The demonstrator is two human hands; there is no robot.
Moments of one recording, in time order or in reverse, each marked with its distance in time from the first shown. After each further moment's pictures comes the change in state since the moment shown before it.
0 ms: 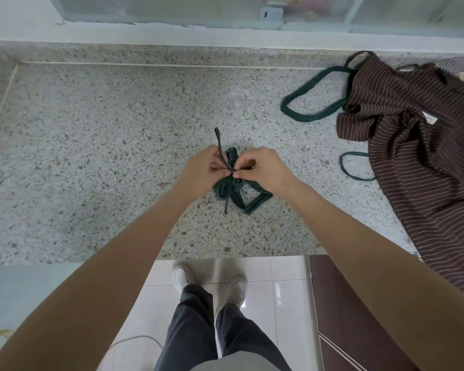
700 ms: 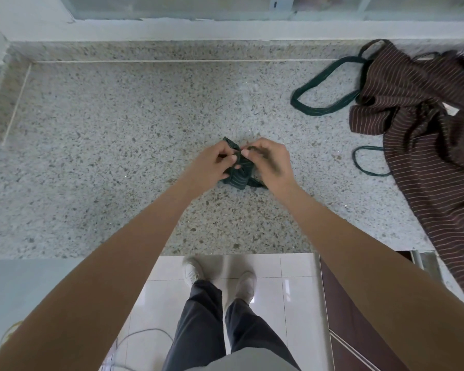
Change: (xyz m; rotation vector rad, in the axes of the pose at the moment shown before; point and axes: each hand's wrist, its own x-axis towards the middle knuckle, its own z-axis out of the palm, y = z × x) left_hand 0.002 0.002 -0.004 -0.224 -0.082 -0.134; right_hand 0.004 0.003 0.028 0.402 0.345 0.126
